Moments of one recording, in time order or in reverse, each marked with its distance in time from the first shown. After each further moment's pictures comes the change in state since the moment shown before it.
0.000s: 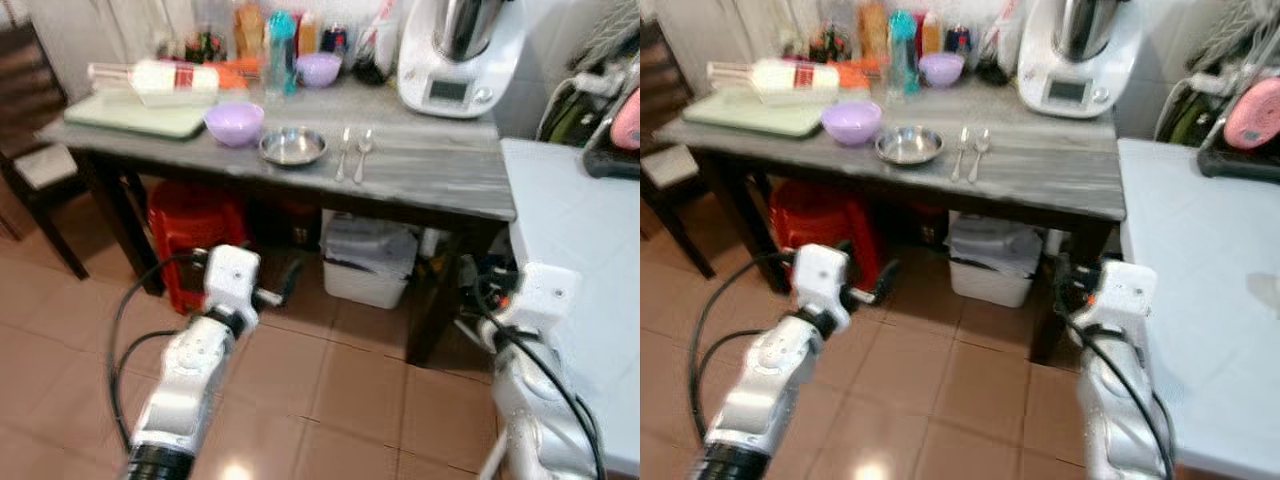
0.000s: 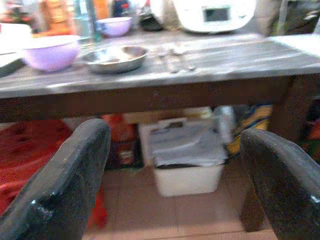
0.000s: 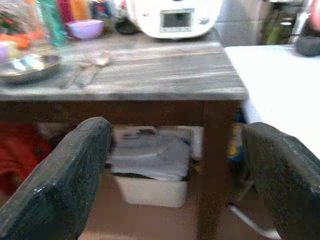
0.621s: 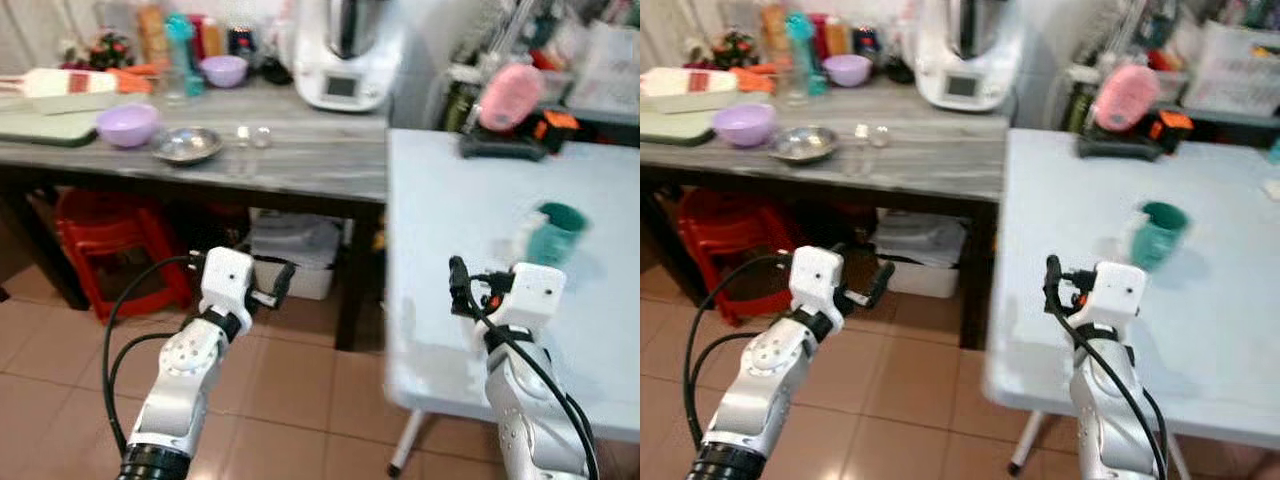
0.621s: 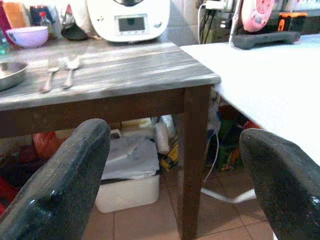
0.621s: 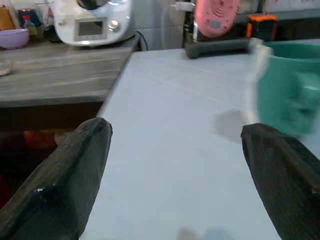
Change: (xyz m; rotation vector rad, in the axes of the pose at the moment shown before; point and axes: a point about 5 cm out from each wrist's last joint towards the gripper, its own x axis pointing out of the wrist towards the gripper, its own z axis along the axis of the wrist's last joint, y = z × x) left arm 0.003 -0.006 0.001 -0.021 -0.007 -0.020; right arm 0.000 -0.005 -0.001 -0.006 0.006 -0.015
